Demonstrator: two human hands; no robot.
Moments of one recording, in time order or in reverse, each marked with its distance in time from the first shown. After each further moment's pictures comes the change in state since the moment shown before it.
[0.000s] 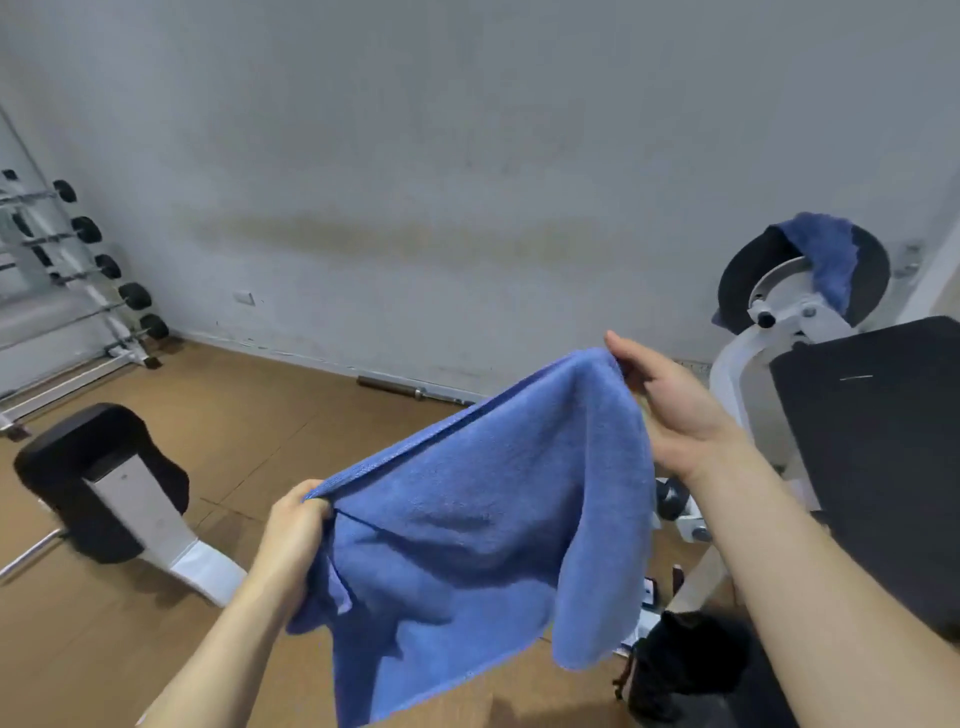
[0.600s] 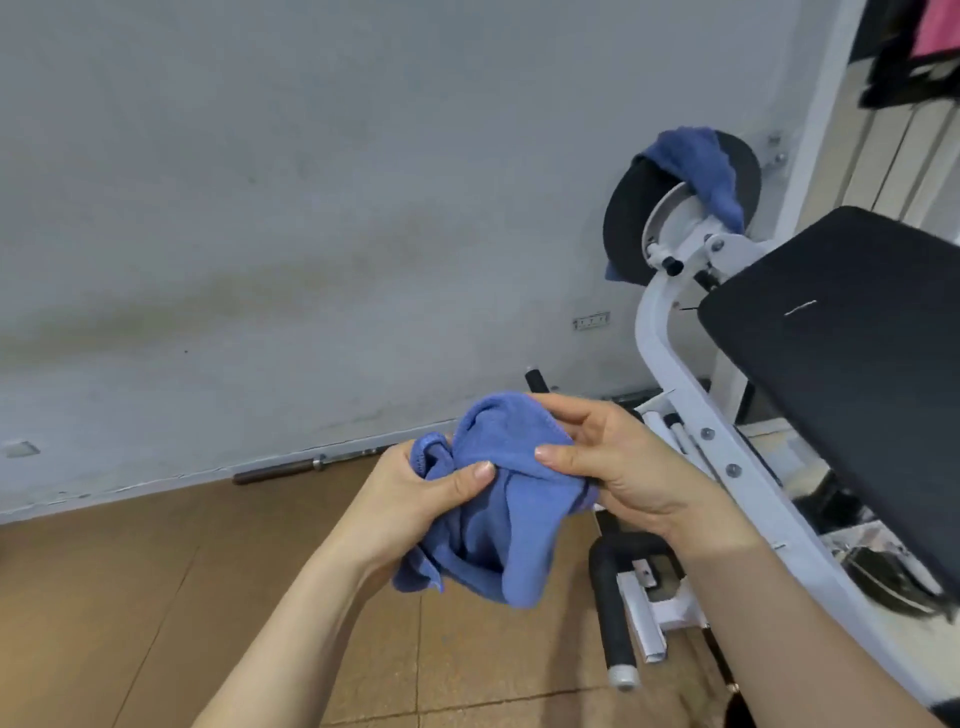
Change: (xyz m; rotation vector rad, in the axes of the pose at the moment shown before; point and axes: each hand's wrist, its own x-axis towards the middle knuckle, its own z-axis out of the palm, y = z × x) left_hand 0.180 0.170 0.244 0.168 -0.980 0.304; right_hand 0.188 -0.011 -0.123 -0.265 0.118 -0.315
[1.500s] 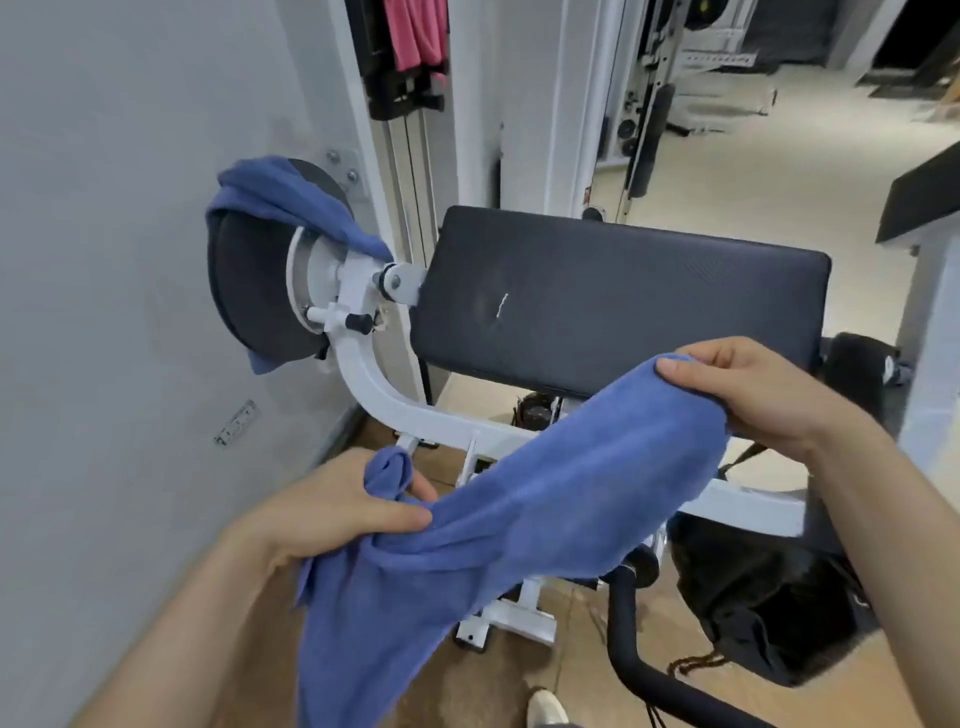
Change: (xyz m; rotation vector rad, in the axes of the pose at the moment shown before) left_hand 0.435 0.039 0.035 0.513 -1.330 0.248; right_hand 0.024 -0.054 -0.110 -0.437 1.388 0.171
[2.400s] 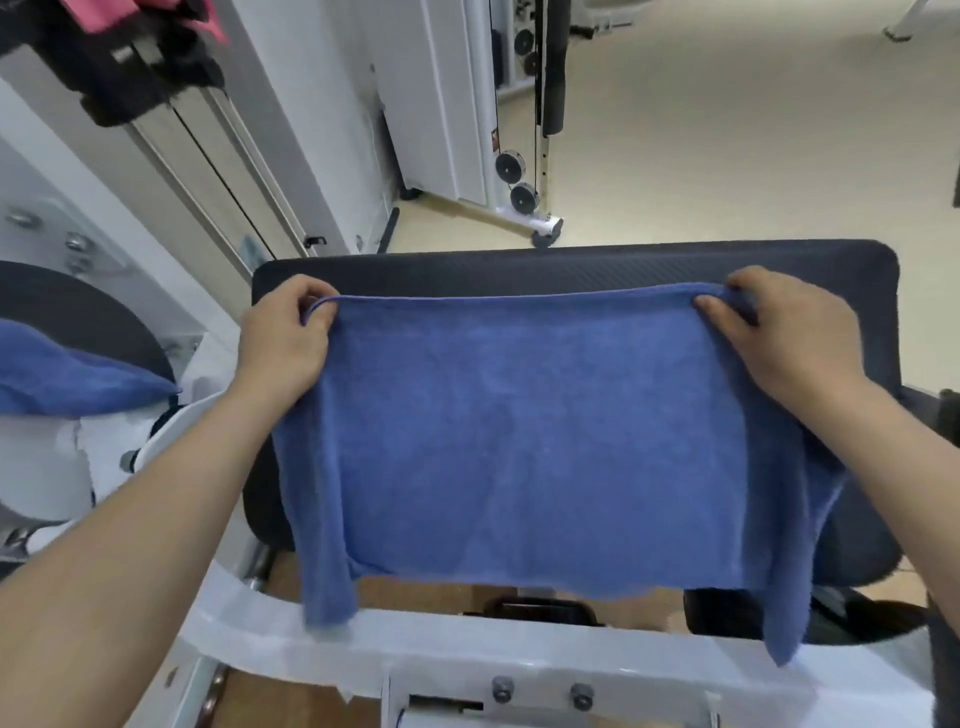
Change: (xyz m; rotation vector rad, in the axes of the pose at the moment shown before) left_hand 0.457 0.070 -0.094 0.470 0.685 0.292; right_hand 0.231 0.125 -0.195 -0.988 0.840 0.052
